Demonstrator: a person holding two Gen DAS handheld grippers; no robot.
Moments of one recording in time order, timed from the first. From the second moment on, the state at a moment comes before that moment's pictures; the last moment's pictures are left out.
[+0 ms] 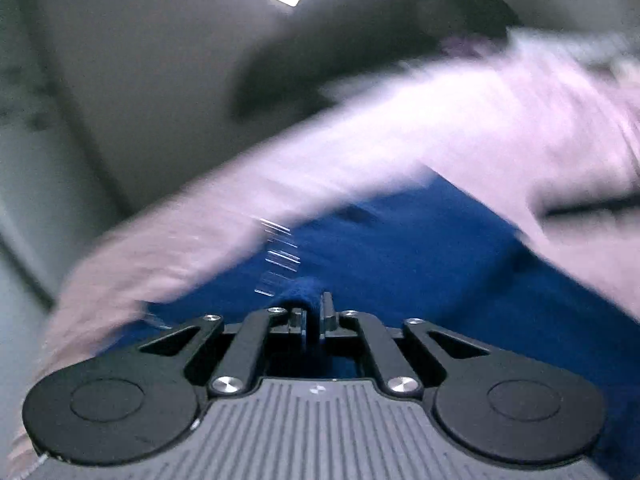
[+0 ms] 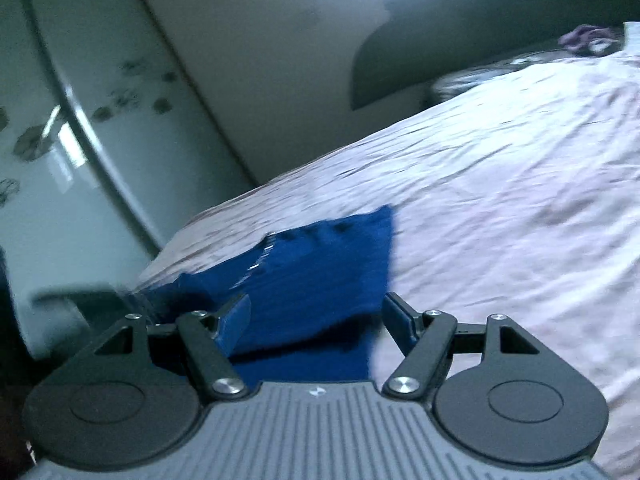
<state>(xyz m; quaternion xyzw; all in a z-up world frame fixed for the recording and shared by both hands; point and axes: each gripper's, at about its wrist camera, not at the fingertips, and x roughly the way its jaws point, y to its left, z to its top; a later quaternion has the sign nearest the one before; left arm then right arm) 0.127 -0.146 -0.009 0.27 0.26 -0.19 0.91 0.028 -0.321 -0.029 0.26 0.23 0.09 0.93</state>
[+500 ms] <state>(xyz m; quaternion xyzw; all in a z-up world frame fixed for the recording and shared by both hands) 0.047 -0.050 0.025 0.19 0.25 -0.31 0.90 0.061 -0.294 -0.014 0.22 0.23 0.14 0.94</state>
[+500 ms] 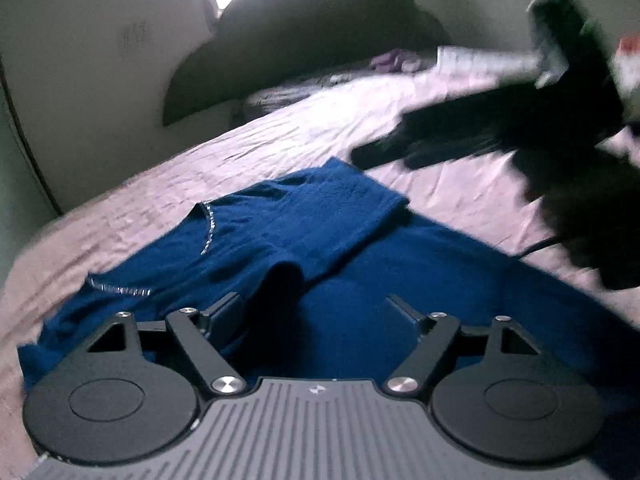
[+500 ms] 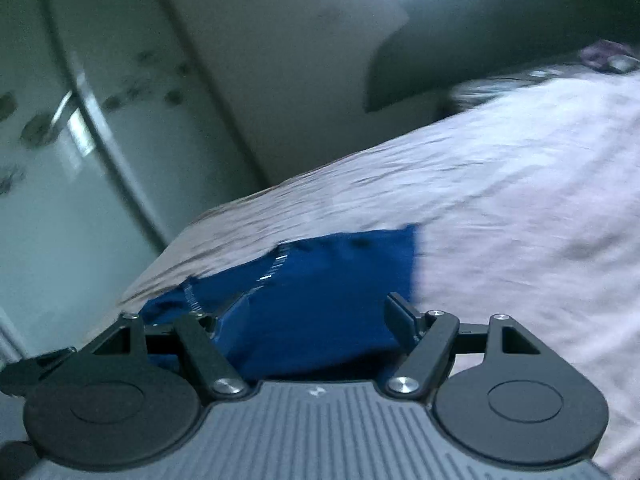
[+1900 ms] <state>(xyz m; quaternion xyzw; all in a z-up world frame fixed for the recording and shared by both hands) 0.121 0.083 -0.011 0.09 0.31 0.04 0.95 0.086 -0.266 -0.027 0.13 0.23 0.08 0.96</state>
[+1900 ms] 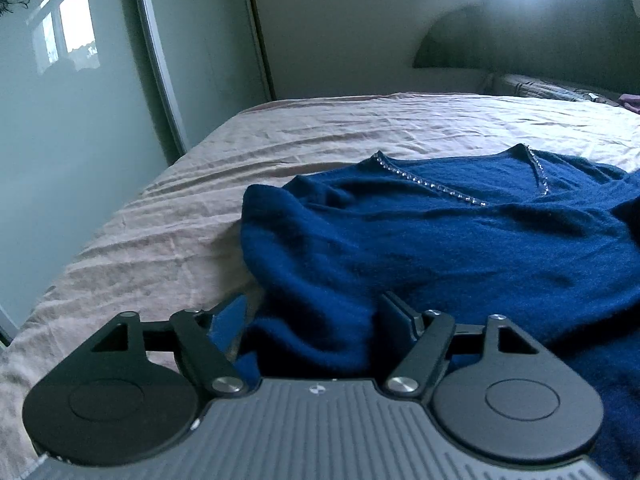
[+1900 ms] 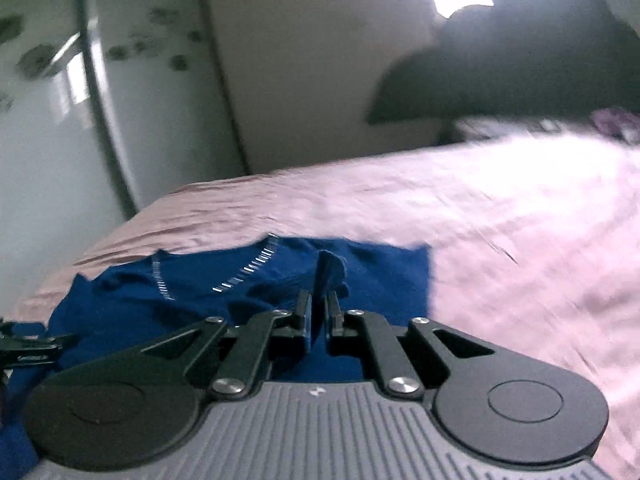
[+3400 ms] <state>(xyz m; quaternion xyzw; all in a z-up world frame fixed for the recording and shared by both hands) 0.132 0.058 0.001 0.15 0.26 0.09 0.95 0.129 -0.282 -0.035 0.05 0.26 0.02 0.96</state>
